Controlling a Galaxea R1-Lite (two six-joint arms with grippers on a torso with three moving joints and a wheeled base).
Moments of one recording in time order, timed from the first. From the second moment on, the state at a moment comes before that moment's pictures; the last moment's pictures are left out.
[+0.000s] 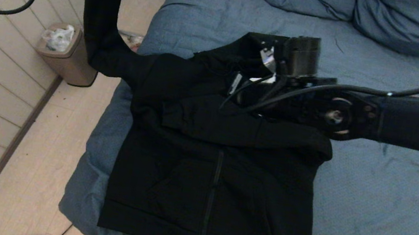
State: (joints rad) left arm -0.22 1.82 -1.91 -0.05 0.00 -0.71; right arm 0.58 2.04 -1.76 -0.04 0.07 0.56
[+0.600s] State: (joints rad) left arm -0.49 1.70 -1.72 -0.07 0.12 -0.68; right arm 0.73 2.45 -1.97 -0.21 -0.18 0.26
